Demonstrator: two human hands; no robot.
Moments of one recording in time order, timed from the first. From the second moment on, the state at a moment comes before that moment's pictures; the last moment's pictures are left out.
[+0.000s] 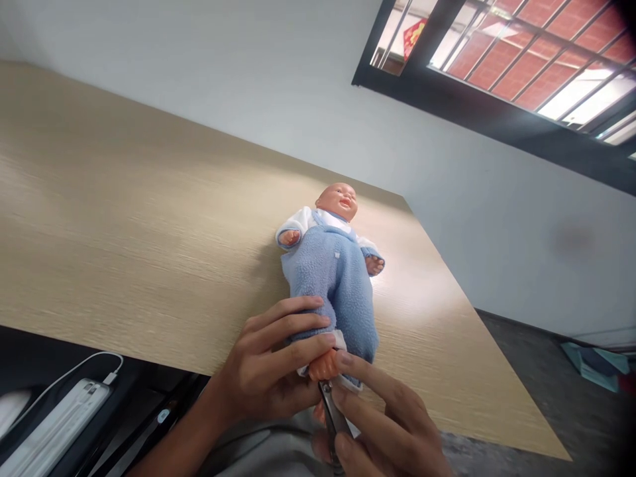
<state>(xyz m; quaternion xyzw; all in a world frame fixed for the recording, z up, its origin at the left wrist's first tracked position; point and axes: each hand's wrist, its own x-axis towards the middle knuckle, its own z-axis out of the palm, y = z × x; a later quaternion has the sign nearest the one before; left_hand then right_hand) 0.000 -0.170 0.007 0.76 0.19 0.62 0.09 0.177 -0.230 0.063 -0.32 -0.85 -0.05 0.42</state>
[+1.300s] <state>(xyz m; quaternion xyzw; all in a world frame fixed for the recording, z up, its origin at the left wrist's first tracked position) -0.004 -0.169 0.002 0.77 0.19 0.60 0.09 0.163 -0.244 0.046 -0.41 -0.82 -0.10 0.40</state>
